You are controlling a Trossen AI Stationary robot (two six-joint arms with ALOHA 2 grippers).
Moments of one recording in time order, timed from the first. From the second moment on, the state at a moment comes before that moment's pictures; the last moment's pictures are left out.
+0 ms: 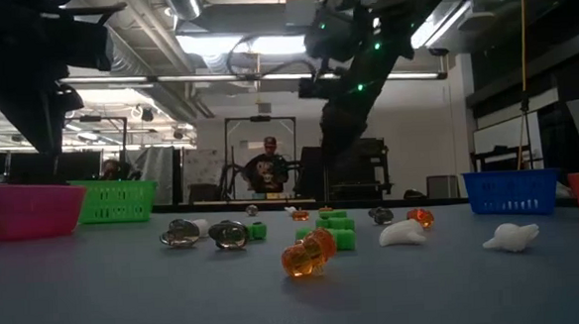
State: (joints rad) left arm -0.33 1.06 0.68 -0.85 -0.15 -0.70; right arm -0.23 1.81 1.21 -0.38 0.16 -0.20
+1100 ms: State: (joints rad) left arm -0.33 1.06 0.68 -0.80 -0.18 -0.70; right arm -0.30 1.93 1.21 -0.34 0.03 -0.19
